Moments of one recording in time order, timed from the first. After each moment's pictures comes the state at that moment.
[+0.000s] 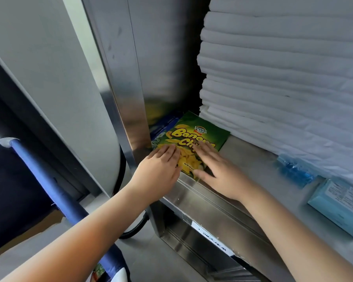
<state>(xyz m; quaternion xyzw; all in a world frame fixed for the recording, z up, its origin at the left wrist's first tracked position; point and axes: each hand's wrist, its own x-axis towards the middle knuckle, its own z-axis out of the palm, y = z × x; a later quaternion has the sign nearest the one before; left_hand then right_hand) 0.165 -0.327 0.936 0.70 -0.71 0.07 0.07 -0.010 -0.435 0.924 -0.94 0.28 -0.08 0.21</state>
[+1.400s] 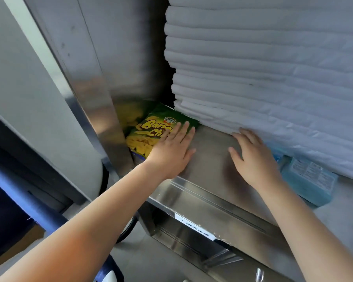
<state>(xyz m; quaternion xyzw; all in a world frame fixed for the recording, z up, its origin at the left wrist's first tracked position) 0.114 -0.395 0.943 0.67 -0.74 0.00 0.06 -0.108 -0.447 0.941 -0.84 0.50 -0.20 0.03</state>
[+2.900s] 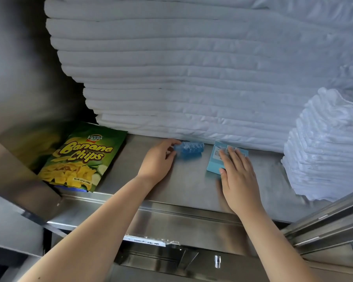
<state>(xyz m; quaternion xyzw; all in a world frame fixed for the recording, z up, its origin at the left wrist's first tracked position) -0.001 -0.458 0.903 0.55 -0.71 -0.23 0.37 -0.222 -0.386 0.908 -0.73 0.64 -0.21 -0.07</state>
